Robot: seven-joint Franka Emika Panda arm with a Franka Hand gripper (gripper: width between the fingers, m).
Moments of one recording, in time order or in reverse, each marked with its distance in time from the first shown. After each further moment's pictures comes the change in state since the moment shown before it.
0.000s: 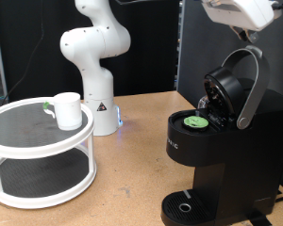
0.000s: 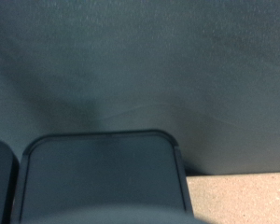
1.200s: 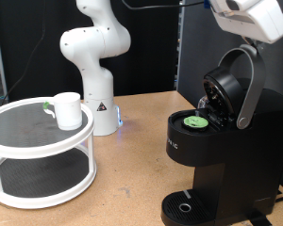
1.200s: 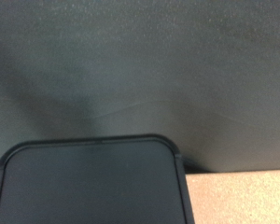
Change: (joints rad) arm -0.015 0.059 0.048 0.022 -0.020 0.029 0.024
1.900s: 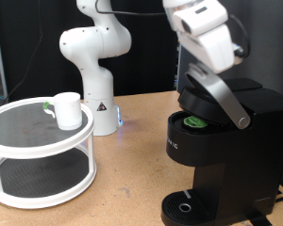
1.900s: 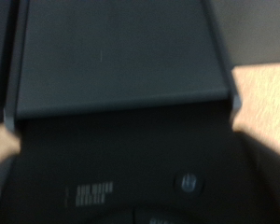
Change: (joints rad) arm -0.084 -0.012 -0.069 -0.071 -0.186 -0.111 -0.025
